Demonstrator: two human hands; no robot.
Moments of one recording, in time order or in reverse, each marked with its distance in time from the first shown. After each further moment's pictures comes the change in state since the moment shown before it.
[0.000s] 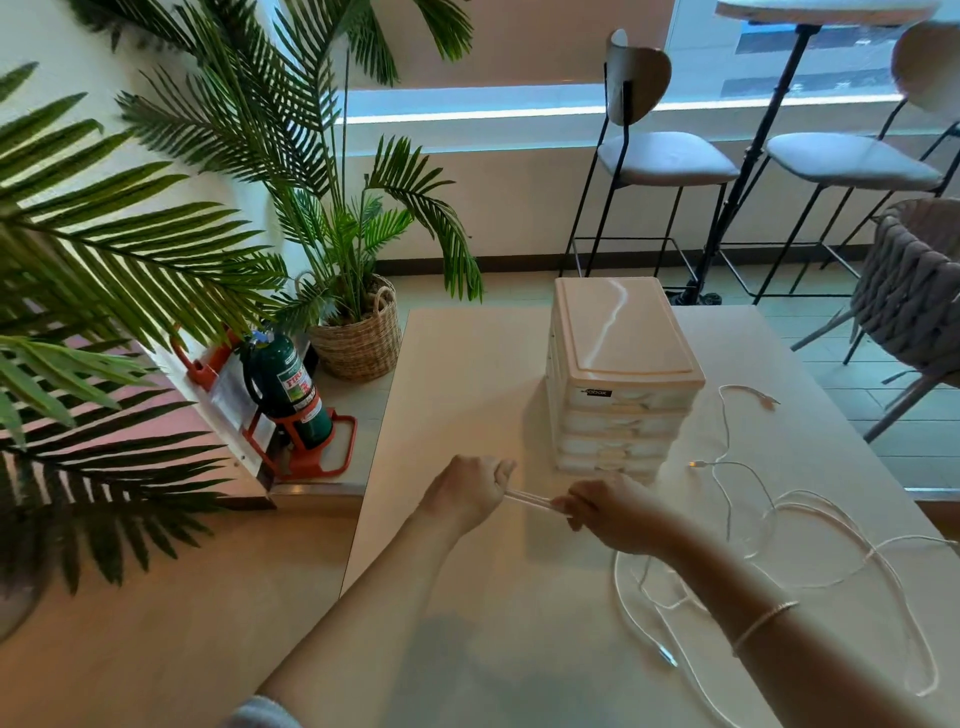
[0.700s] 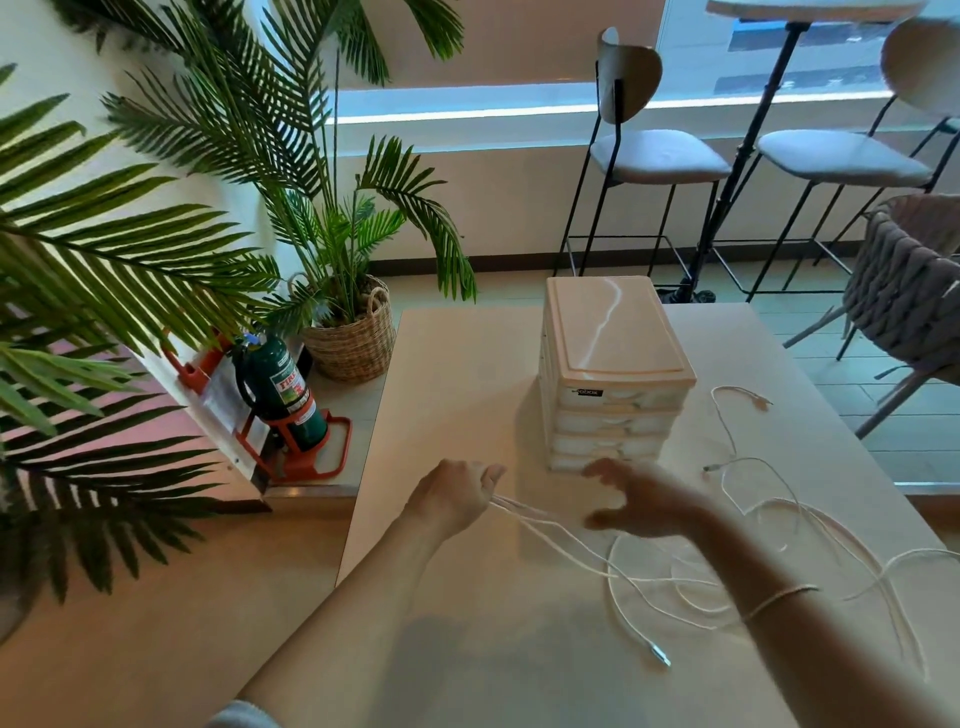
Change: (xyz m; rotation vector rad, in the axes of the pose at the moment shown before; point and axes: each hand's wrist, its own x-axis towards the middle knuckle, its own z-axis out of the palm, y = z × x) left_hand -0.001 -0.002 -0.003 0.022 -0.061 -0.053; right_hand -0.002 0.035 -0.019 0.067 -0.106 0.191
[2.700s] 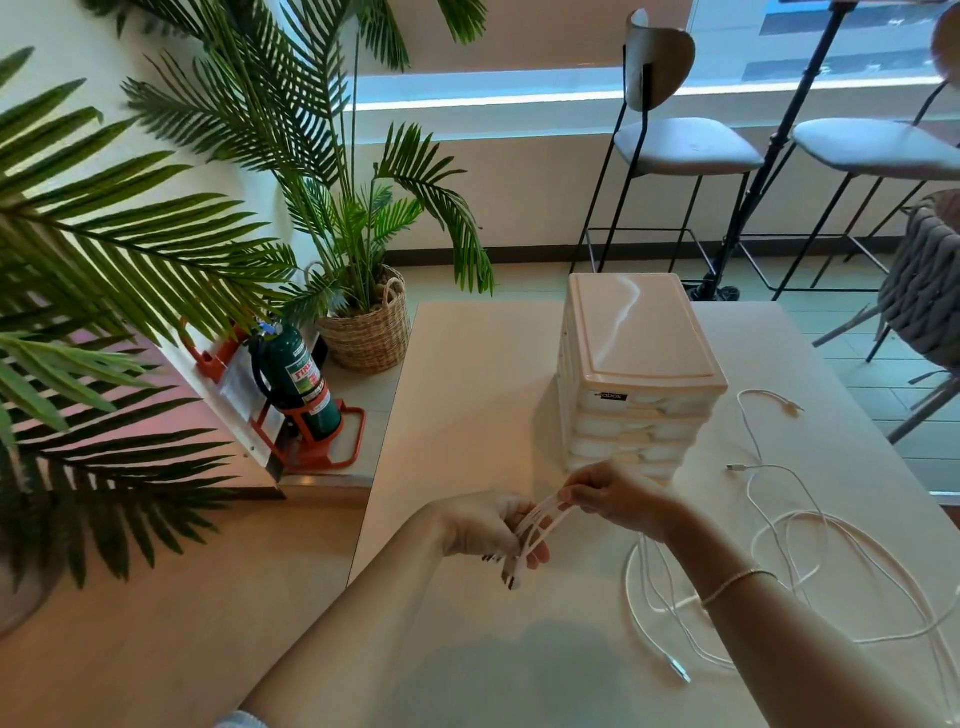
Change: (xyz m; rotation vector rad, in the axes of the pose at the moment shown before) left_hand -0.002 0.000 -0.002 -0.681 -0.781 -0.016; right_hand 0.041 -0.023 0.022 0.459 -0.048 -0.072
